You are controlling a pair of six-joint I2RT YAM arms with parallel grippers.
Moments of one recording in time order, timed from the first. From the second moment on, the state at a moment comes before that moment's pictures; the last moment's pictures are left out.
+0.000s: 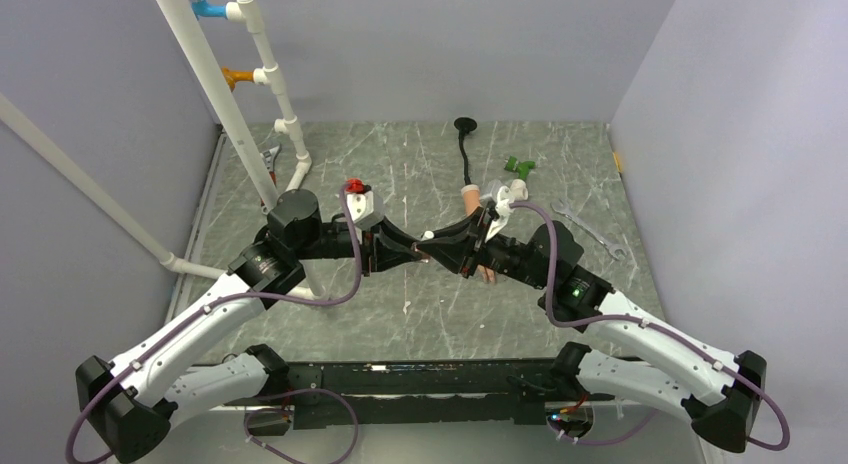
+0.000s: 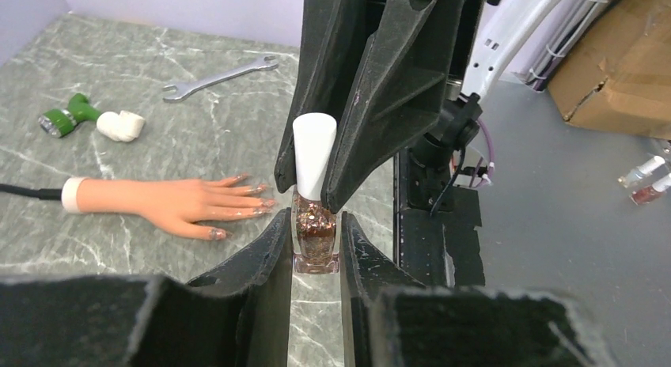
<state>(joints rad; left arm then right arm) -0.69 0.97 0.90 0.01 0.79 -0.04 0.89 0.84 0.75 0.21 -0.31 0.24</state>
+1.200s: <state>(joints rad) -0.69 0.97 0.89 0.00 0.79 -0.04 1.04 0.68 0.78 0.08 -0.22 0.10</state>
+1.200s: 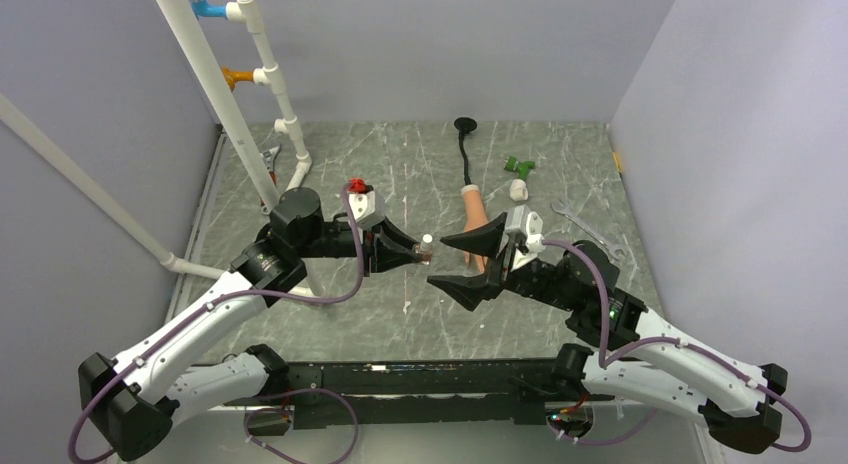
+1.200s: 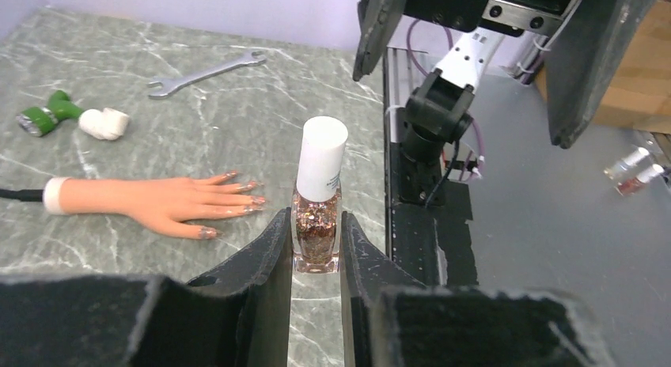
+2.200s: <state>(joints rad) -0.69 0.99 0.89 0.02 1.01 -0.01 0.96 0.78 0.84 0.03 -0.35 0.05</state>
